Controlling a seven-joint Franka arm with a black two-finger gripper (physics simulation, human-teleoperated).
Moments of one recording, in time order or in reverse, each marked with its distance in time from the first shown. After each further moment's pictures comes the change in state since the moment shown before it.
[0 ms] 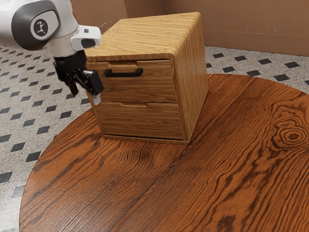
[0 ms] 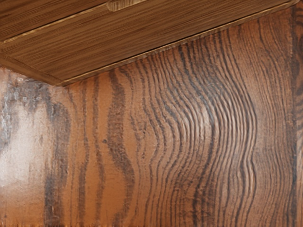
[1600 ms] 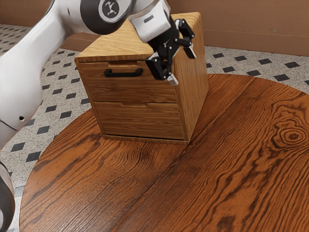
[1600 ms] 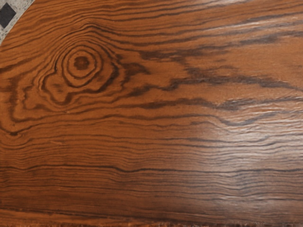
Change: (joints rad) arm -0.421 0.437 -0.099 0.611 0.072 0.057 1.225
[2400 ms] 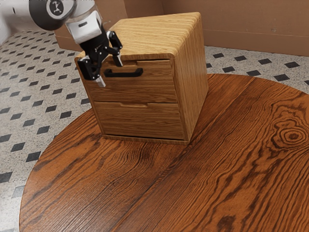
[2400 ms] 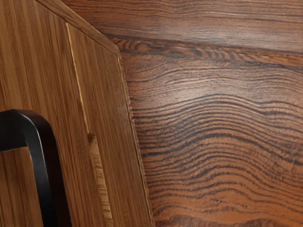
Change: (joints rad) arm 0.302 -0.106 0.050 -0.136 -0.013 -0.134 0.144
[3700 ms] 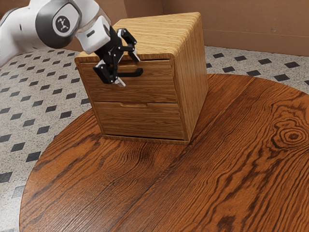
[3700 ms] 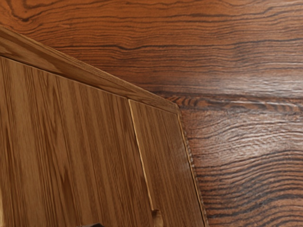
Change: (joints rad) arm -0.002 -0.184 0.072 -0.348 -0.215 0.387 0.060
